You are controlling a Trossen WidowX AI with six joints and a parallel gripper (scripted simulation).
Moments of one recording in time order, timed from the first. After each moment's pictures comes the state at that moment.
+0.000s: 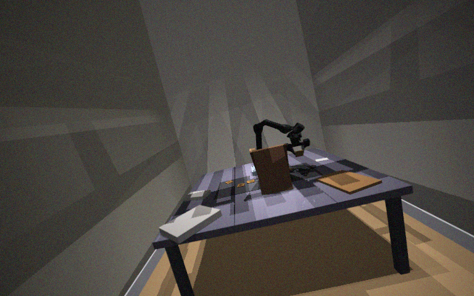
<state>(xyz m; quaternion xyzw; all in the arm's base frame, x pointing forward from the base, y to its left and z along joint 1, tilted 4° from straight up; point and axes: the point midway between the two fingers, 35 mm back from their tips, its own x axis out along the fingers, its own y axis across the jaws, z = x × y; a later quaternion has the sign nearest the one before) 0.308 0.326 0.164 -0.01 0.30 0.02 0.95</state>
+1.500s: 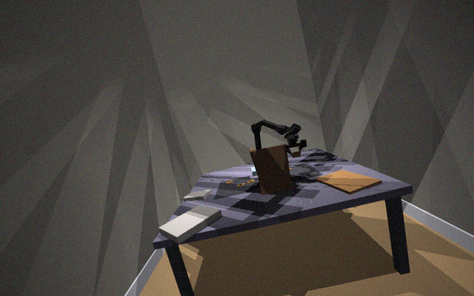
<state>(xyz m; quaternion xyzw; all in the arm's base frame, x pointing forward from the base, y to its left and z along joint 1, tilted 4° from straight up) 0.308 0.304 0.162 -0.01 0.30 0.02 0.95</state>
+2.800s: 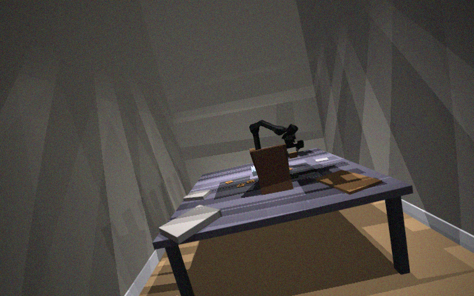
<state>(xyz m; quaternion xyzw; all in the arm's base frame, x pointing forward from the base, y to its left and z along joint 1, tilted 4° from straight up) 0.309 0.284 0.162 -0.01 0.30 0.02 0.95</state>
